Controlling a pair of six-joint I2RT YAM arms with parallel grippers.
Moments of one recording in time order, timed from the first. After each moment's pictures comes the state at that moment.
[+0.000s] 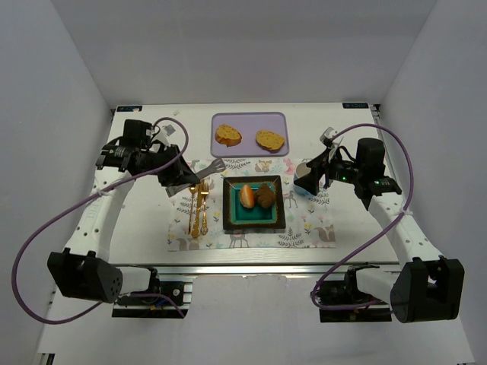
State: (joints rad) left arm -0.15 1.27 1.32 -1.03 0.71 -0.52; right arm 0.12 1.14 0.84 -0.19 -0.91 -0.25
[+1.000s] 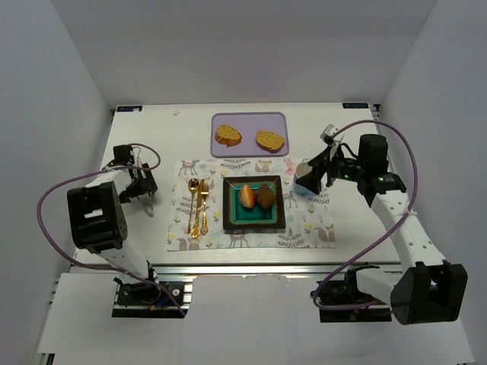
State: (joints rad) left arm 0.21 1.70 0.98 -0.40 -0.12 -0.17; right arm 0.12 1.13 0.91 -0.32 -0.91 -0.33
